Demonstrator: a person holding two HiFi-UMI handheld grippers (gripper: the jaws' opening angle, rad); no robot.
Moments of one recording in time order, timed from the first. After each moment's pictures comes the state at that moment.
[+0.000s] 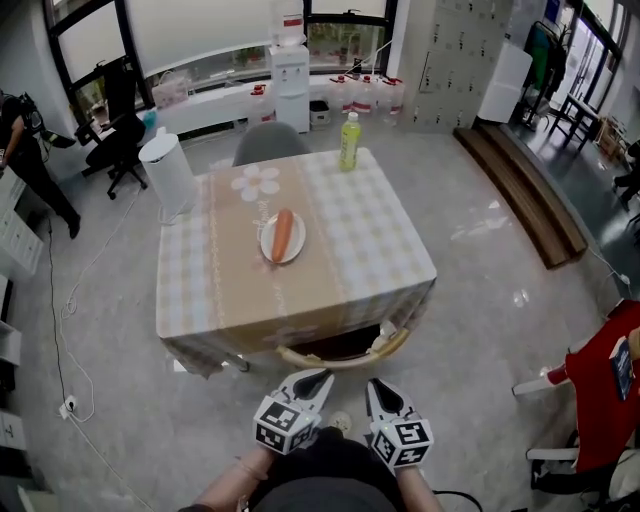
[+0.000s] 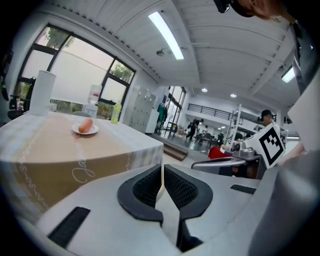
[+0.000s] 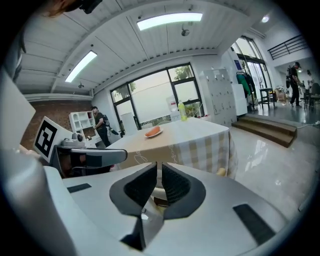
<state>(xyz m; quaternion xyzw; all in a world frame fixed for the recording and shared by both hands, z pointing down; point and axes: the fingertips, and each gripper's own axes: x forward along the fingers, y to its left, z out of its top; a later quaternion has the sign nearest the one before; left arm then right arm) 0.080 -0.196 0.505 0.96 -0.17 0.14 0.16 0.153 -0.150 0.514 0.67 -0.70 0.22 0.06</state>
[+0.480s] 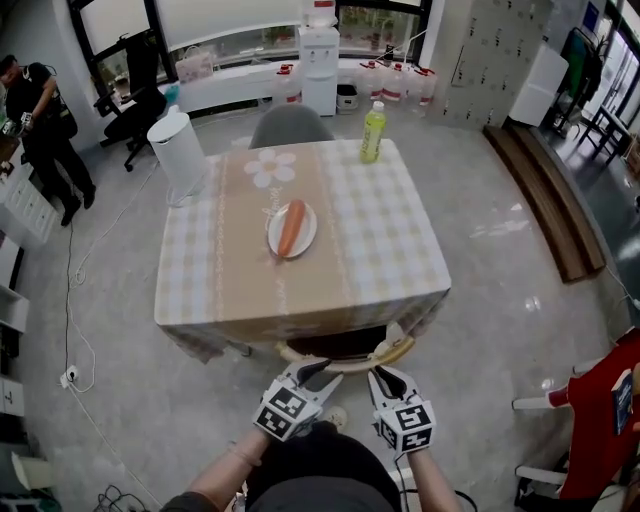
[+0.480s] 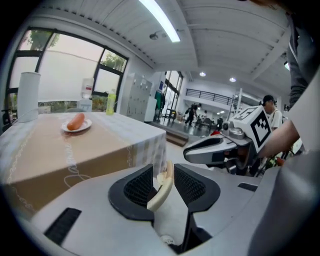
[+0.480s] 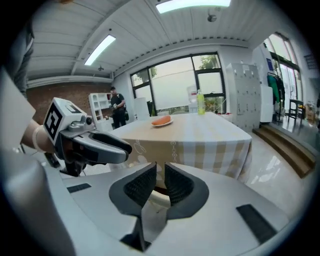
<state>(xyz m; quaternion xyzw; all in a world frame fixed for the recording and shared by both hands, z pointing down) 0.112 -0.220 0.535 0.95 -0.15 0.23 0.13 0.180 -0.197 0.533 0.58 -0.77 0.20 0.17</state>
